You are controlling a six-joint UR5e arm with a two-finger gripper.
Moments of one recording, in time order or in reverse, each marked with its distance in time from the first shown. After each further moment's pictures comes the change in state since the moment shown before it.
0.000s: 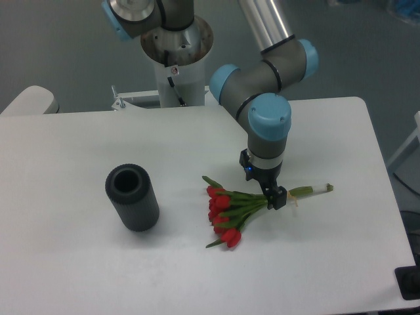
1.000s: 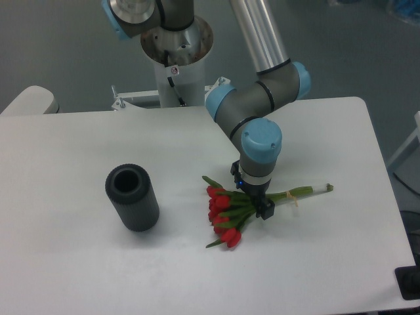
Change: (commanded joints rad) arm -0.025 -0.054 0.003 0.018 -0.003 0.002
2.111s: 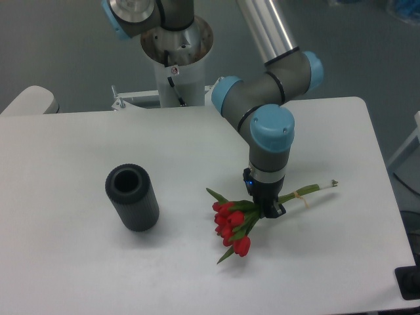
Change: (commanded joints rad) arm 0.002 0.097 0.138 -0.020 -0.188 0.012
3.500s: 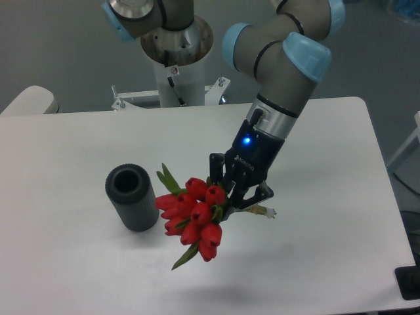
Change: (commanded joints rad) arm 0.061 0.101 0.063 -0.066 -0.576 -0.270
